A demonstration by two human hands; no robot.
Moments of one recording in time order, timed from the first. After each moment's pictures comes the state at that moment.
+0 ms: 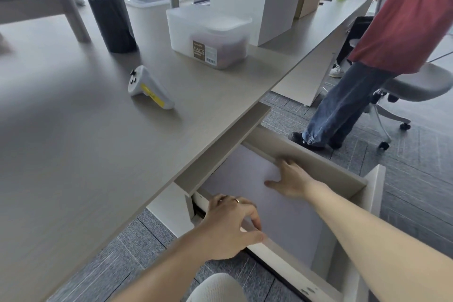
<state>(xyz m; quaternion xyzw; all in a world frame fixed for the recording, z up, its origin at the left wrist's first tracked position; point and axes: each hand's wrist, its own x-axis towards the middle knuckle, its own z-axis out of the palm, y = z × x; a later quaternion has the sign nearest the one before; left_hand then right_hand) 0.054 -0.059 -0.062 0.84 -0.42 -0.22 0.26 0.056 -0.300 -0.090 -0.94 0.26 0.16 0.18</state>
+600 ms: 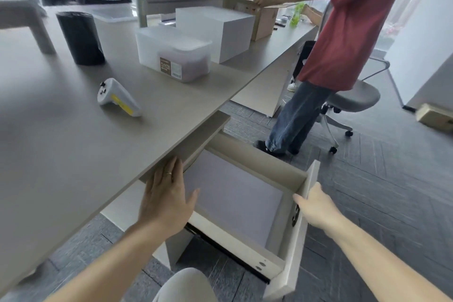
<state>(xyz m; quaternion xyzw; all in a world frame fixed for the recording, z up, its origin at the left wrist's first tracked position) 0.056 -0.039 -0.027 0.95 -0.26 -0.07 0.19 -0.107 -0.319 -0.021 -0.81 0.50 0.06 0.29</state>
